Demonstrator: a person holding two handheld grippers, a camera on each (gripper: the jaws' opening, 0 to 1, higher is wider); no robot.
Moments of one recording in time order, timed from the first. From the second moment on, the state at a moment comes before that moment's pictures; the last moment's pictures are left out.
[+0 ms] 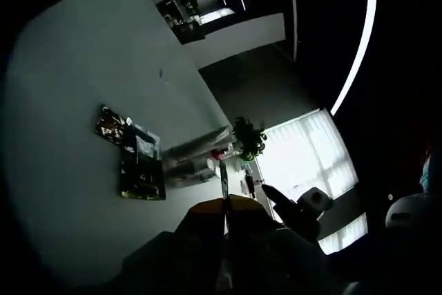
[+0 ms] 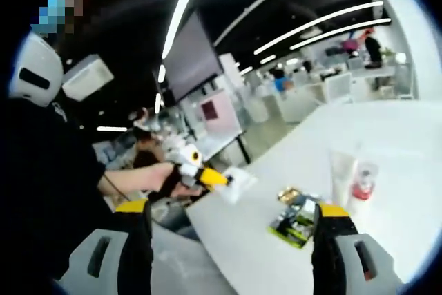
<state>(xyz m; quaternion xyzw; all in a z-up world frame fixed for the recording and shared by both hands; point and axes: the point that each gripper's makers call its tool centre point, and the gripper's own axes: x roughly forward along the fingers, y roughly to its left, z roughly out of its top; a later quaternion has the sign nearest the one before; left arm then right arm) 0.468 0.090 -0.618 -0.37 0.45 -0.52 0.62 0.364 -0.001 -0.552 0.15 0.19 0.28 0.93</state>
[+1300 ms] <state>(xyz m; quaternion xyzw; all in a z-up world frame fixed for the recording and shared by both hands) 0.534 0.086 -0.758 -0.36 0.53 -0.45 0.63 0.377 -0.032 -0.600 0.18 0.25 0.23 0.92</state>
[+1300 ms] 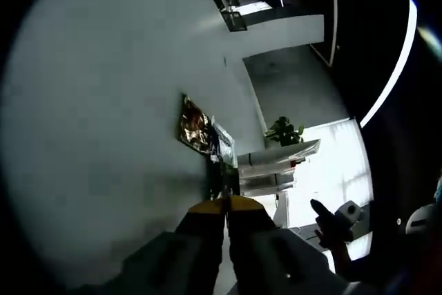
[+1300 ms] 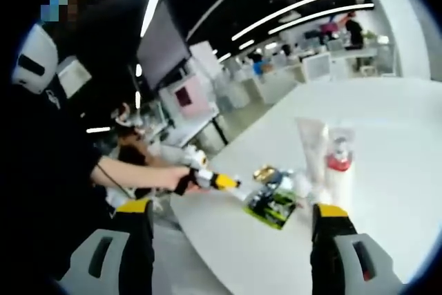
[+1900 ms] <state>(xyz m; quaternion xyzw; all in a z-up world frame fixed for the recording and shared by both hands) 0.538 0.085 -0.776 -0.33 0.54 -0.44 0.64 0.381 -0.019 -0.605 0.19 0.25 0.24 0.92</state>
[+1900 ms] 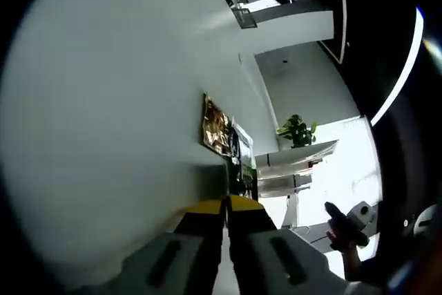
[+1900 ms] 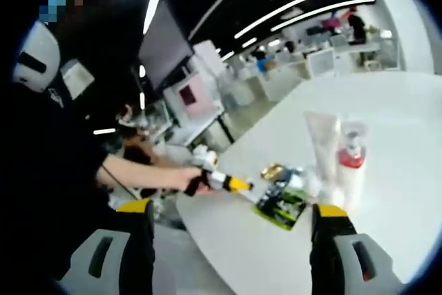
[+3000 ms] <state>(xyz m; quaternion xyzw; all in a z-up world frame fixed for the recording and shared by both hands) 0.526 0.083 -0.762 -0.29 0.54 -0.45 0.65 0.374 -0.021 -0.593 0.20 0.24 0.25 0.92</state>
